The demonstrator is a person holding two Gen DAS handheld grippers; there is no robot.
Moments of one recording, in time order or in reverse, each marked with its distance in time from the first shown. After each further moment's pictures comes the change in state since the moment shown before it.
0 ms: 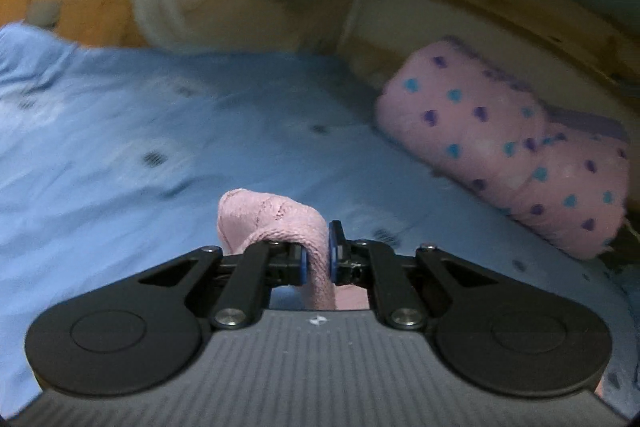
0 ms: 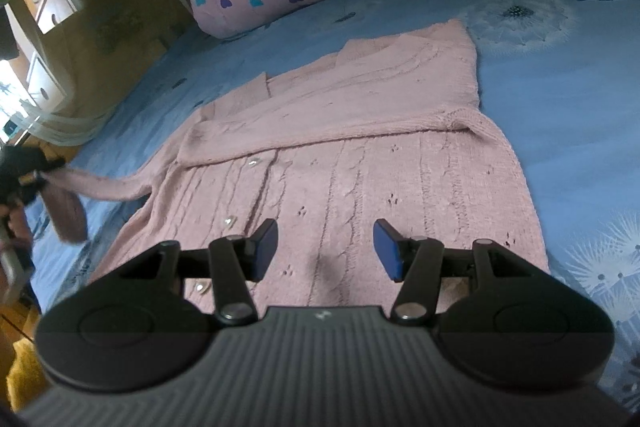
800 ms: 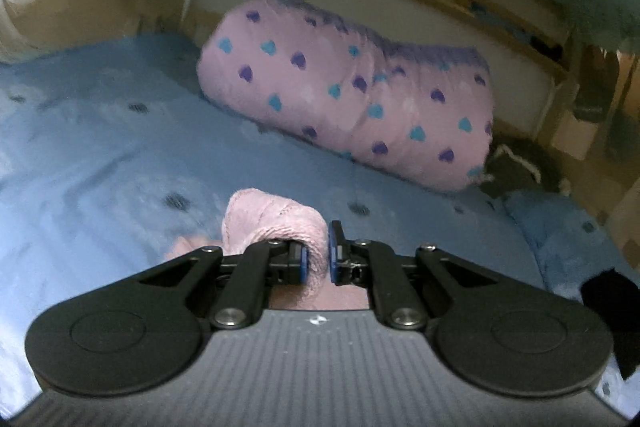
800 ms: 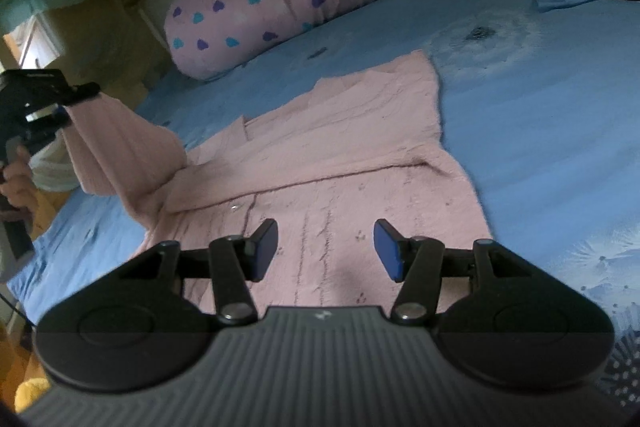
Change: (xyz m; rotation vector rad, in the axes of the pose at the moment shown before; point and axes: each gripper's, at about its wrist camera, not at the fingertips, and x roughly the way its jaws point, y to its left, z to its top) left arm -0.013 -0.189 -0.057 0.164 0.122 -0.353; right arm -0.017 -0.018 0.008 0.096 -0.096 -0.049
